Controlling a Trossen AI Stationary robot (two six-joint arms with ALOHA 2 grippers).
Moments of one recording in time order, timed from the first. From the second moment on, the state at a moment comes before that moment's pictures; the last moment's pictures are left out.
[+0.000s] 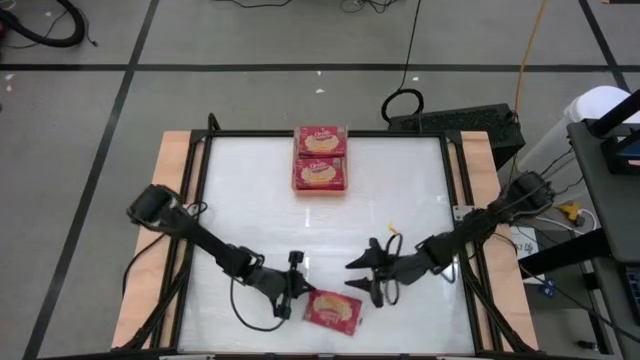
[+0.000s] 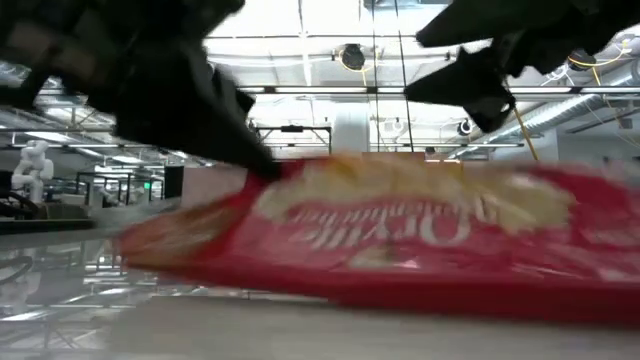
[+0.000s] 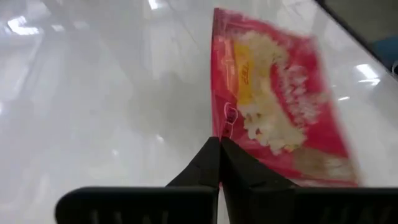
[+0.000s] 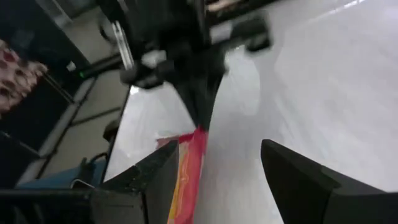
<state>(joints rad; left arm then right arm) -0.53 1.84 0.83 0.42 -0.29 -0.11 0.53 1.51 0.61 0.51 0.39 0.62</state>
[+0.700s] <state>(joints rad) -0.43 1.66 0.83 0.31 -0.32 0.12 0.38 1.70 0.89 0.11 0.12 0.68</state>
